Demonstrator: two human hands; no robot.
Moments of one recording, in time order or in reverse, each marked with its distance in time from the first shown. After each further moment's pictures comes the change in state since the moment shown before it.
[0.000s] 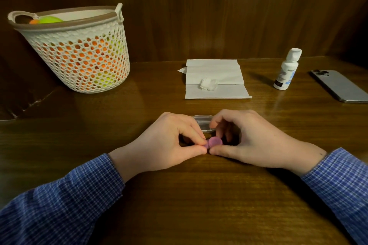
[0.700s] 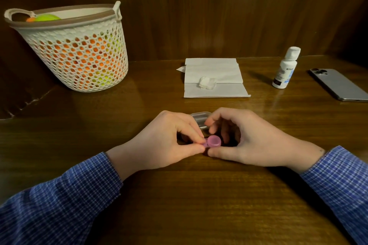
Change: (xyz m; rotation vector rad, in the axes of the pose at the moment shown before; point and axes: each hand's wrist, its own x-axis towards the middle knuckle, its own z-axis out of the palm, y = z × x) left_hand 0.000 0.000 0.000 -0.027 0.002 -0.003; right_hand -0.001 -0.003 0.001 0.085 -0.028 0.022
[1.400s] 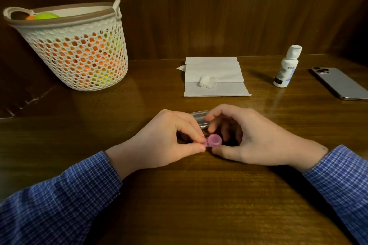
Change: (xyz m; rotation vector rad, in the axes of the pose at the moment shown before) left_hand 0.000 -0.001 -0.001 0.001 -0.012 0.003; right_hand -0.001 0.001 -0.002 0.040 -0.006 0.003
